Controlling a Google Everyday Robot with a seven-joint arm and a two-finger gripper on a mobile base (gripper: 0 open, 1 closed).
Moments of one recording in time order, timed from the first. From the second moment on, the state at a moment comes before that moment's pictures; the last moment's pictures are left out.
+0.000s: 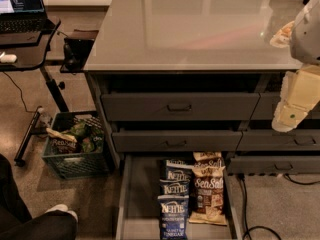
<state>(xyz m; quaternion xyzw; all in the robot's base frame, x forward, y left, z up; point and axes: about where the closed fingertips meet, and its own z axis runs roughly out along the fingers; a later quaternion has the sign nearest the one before) 0.438 -0.217 0.976 -0.60 0.78 -0.03 0.16</state>
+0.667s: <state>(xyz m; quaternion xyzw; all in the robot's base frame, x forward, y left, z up) 0.443 -0.217 0.953 -0.60 0.79 -0.03 0.16</state>
